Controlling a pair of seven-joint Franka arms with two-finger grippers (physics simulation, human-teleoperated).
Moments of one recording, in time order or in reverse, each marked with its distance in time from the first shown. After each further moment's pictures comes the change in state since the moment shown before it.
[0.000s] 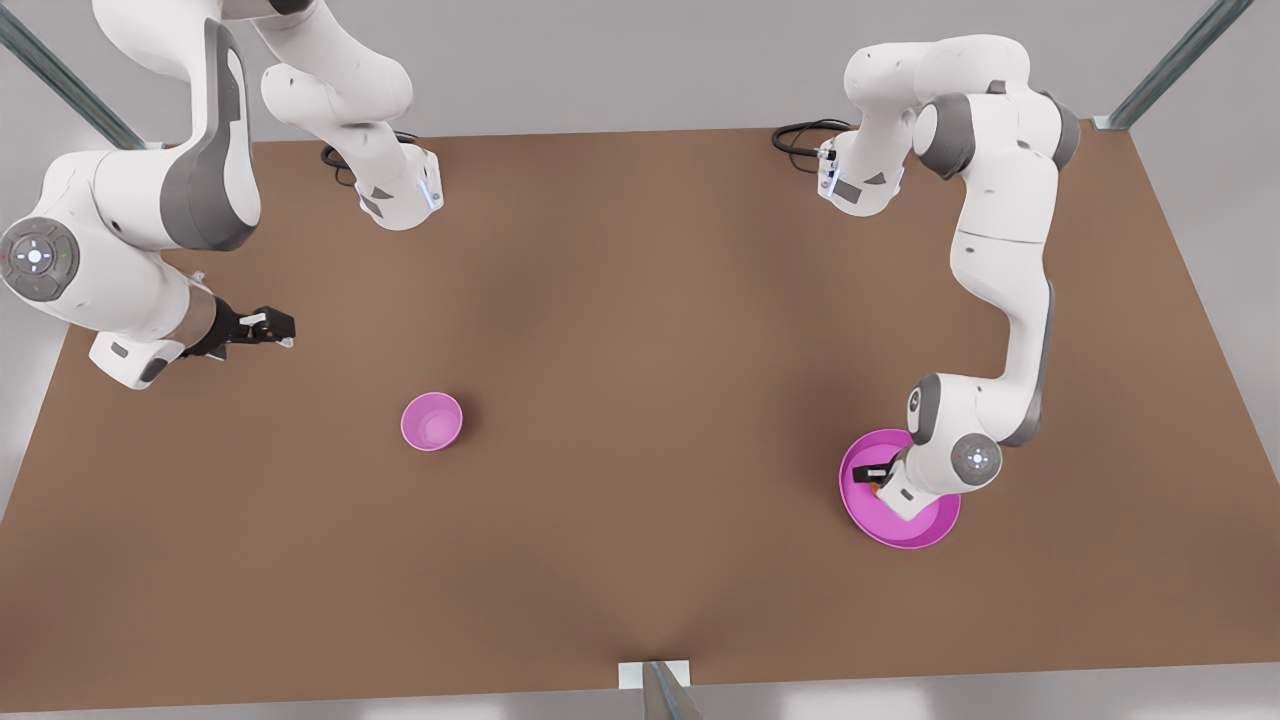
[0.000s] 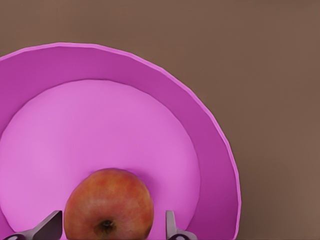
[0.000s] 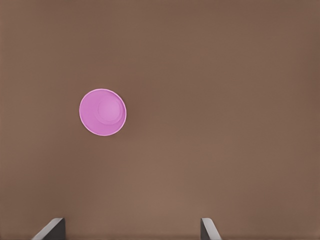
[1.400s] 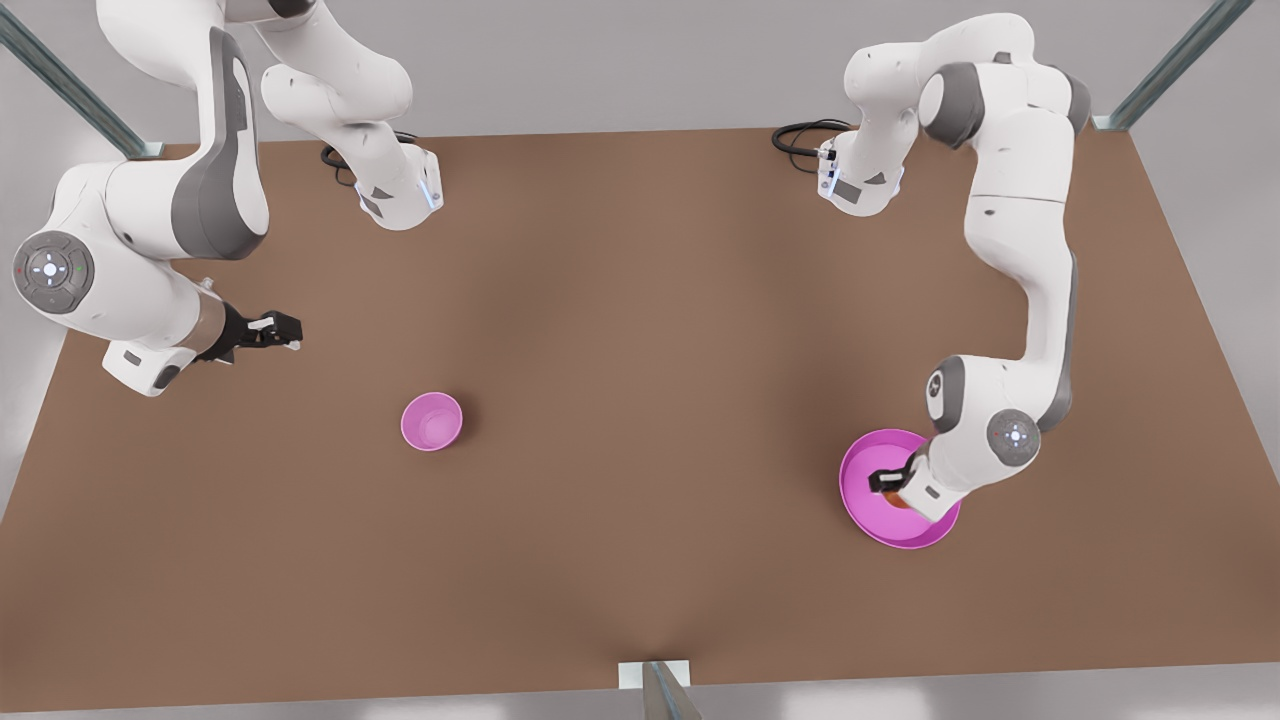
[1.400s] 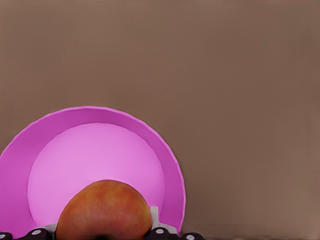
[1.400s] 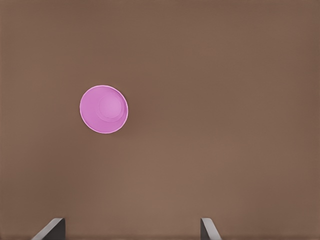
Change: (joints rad) left arm 0.005 -0.129 -0.034 0.045 -0.097 -0.026 0.000; right arm 0.007 0.014 0.000 -0.008 0.000 0.005 -0.018
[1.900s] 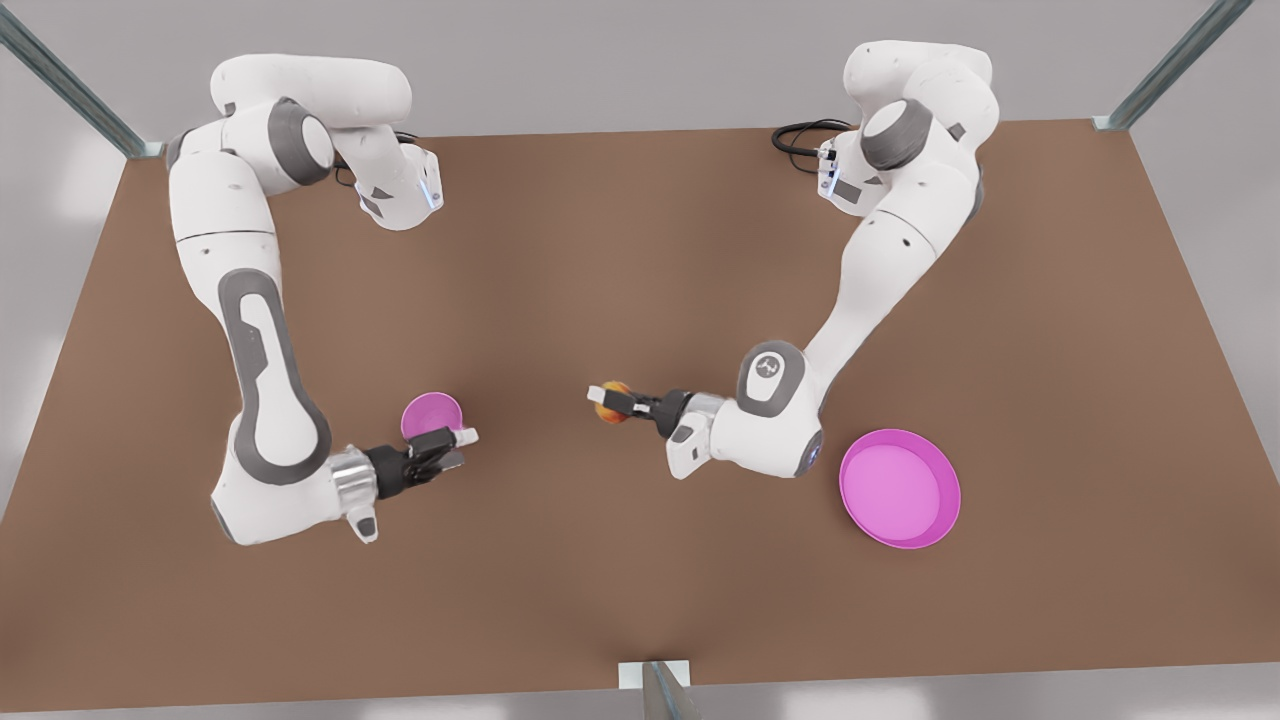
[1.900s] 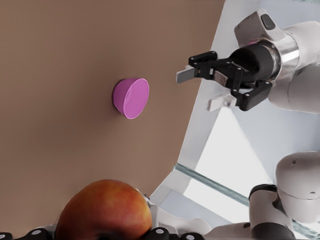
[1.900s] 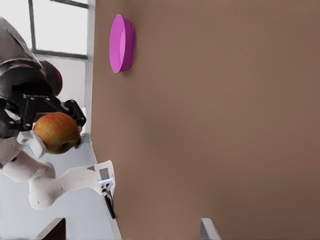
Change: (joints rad) left arm -0.124 0.374 -0.591 0.407 -0.649 -0.152 -0.063; right arm -0.160 0.723 0.308 0.354 0.829 0.083 -0.353
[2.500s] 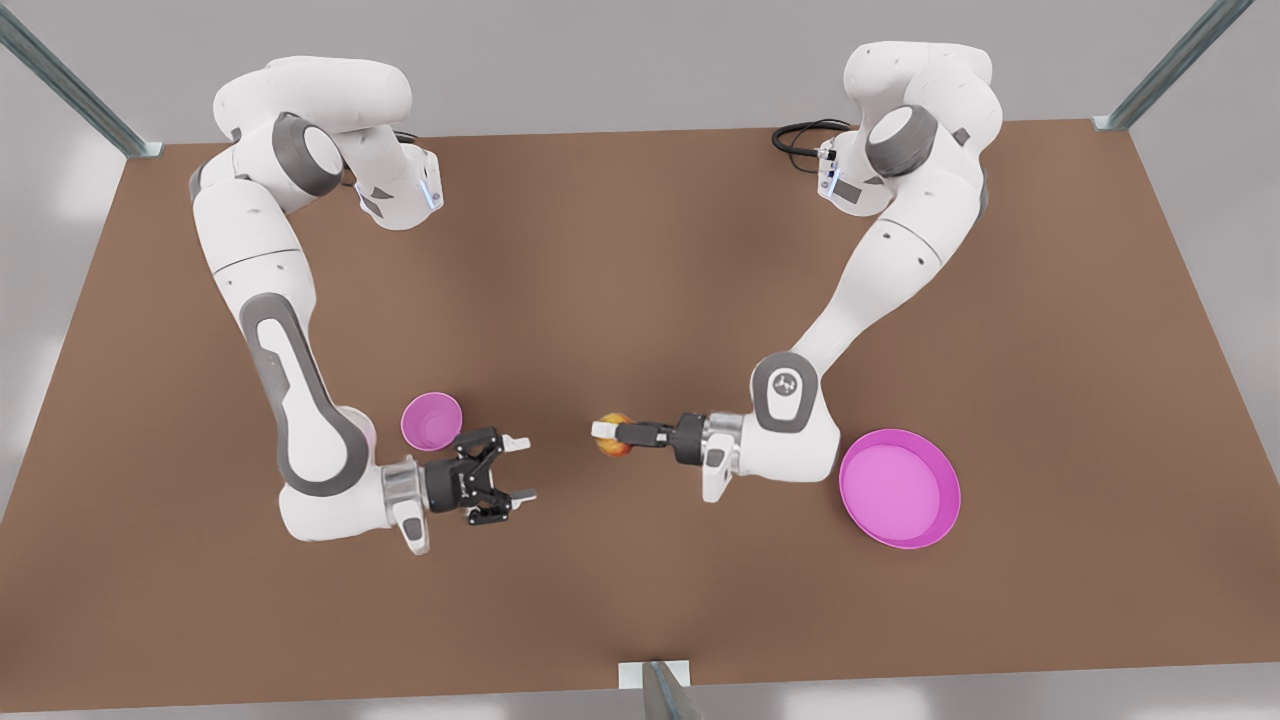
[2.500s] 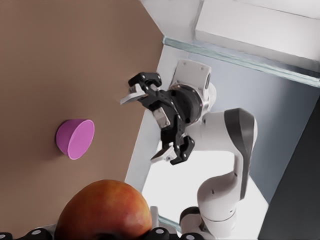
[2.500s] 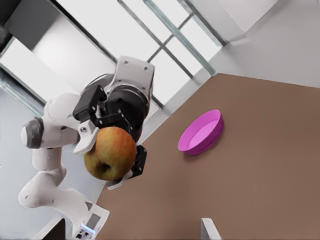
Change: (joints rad) left arm 0.031 0.018 -0.011 -0.021 -0.284 0.179 0.200; right arm -0.014 0.099 0.187 0.008 0.266 0.218 -0.727
